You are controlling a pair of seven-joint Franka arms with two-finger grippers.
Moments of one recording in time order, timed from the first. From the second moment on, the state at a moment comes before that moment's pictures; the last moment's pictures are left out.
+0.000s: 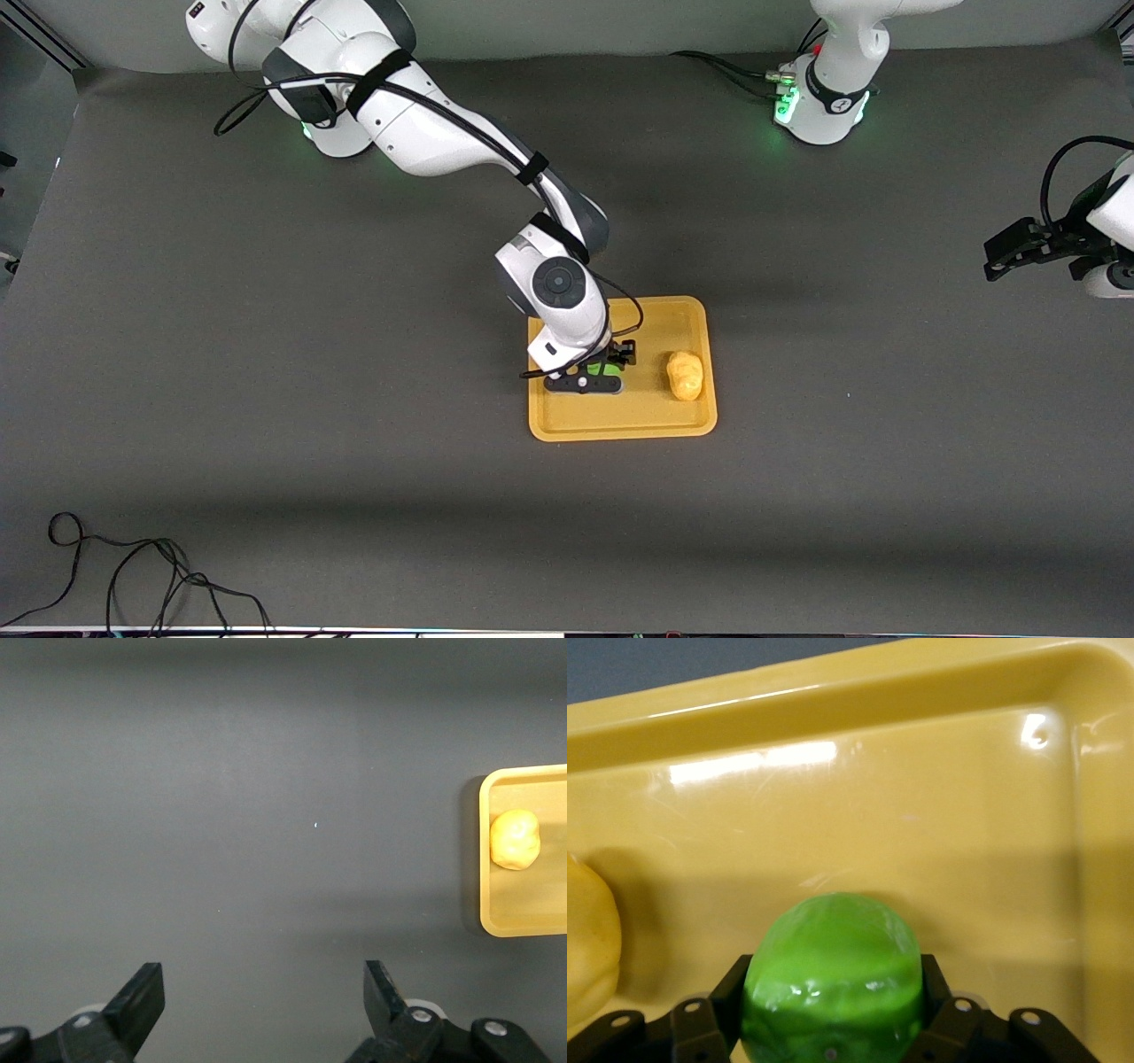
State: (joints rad) left arm 0.06 -0.02 -0.06 -1.68 0.04 1.70 0.02; right arm 0.74 1.01 0.01 -1.16 0.08 2.30 0.79
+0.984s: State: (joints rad) left arm 0.06 -0.02 -0.06 -1.68 0.04 1.70 0.02; right arm 0.65 0.86 -0.01 -1.15 0.08 2.12 0.70
